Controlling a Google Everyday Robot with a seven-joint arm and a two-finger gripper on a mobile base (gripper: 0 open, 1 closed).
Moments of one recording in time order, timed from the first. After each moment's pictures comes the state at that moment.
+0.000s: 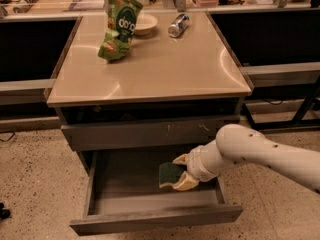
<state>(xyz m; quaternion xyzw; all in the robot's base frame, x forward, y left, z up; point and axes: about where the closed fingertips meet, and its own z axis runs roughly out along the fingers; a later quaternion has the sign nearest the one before) 0.475 -0.066 0.581 -0.67 0.68 0.17 0.25</state>
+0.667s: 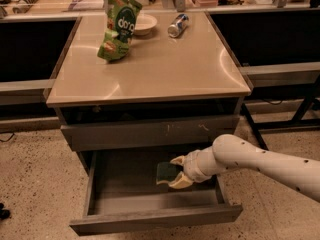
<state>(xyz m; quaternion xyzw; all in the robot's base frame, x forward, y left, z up) 0.509 -0.056 0.523 -0.65 0.68 0.18 0.29</state>
